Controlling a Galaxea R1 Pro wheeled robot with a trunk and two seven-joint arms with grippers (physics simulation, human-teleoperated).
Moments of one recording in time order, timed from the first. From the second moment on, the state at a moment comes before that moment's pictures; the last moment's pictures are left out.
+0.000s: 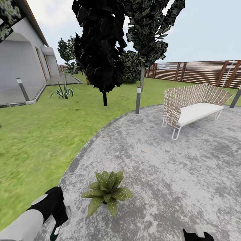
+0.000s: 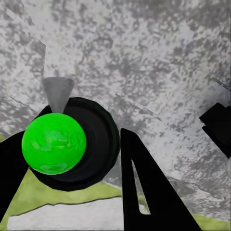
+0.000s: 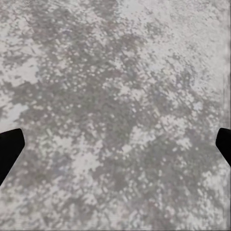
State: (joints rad) left arm -0.67 0.16 -0.06 -0.46 -1.07 0.53 -1.00; right arm -0.31 -0.08 -0.73 -0.44 0.61 -0.20 0.12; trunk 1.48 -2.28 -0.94
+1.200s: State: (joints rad) left arm -0.65 0.06 -0.06 -0.46 -1.05 0.59 -0.83; right arm -0.31 -0.04 -0.72 -0.42 0.61 -0.20 0.12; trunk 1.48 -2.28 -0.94
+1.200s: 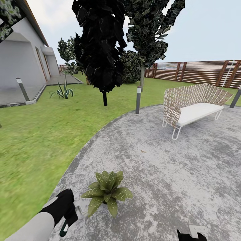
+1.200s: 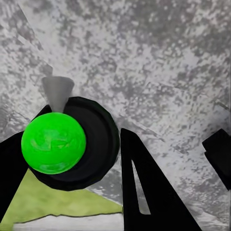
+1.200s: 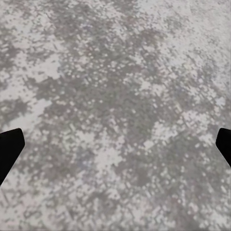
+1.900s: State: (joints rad) left arm -0.61 0.05 -0.04 -0.46 -1.04 0.59 -0.73; right arm -0.31 -0.04 -0.72 -0.42 0.61 -0.20 0.12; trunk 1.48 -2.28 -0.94
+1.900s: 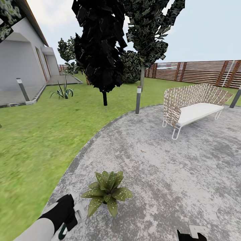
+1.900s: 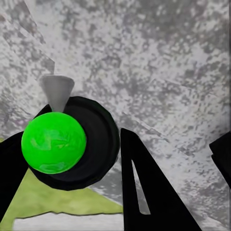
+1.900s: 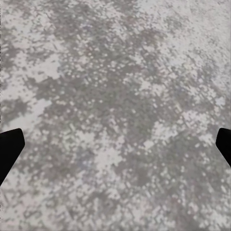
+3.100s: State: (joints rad) left arm -0.61 0.02 -0.04 -0.44 -0.95 0.60 -0.73; right arm -0.31 -0.04 -0.72 -0.42 0.61 -0.20 0.12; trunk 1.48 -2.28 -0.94
